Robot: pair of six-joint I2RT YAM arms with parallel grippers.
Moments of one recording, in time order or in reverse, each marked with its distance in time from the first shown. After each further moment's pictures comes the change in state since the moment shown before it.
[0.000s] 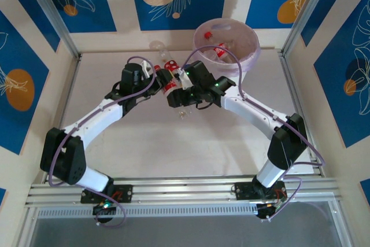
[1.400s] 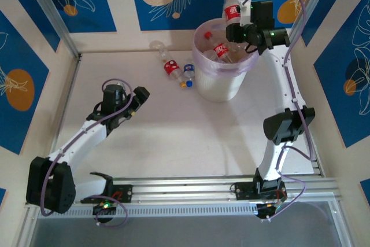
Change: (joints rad) left arm 0.147 -0.270 -0.318 -0.180 -0.155 -0.033; right arm -0.556 0.266 0.791 -0.278 0.200 -0.374
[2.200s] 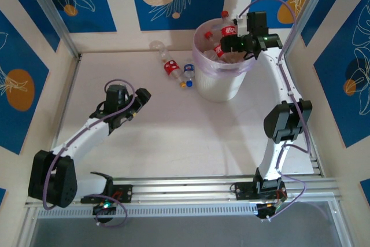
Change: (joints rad) left arm -0.008 0.055 0.000 0.009 -0.003 -0.004; right arm -0.024 -0.008 -0.196 0.102 -0.011 -0.034
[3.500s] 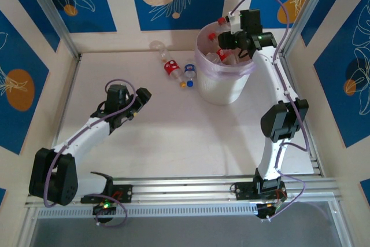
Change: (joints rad) left arm -0.002 0.015 -0.001 0.024 -0.005 -0.008; right arm 0.049 0.041 0.055 0.029 0.022 -0.074
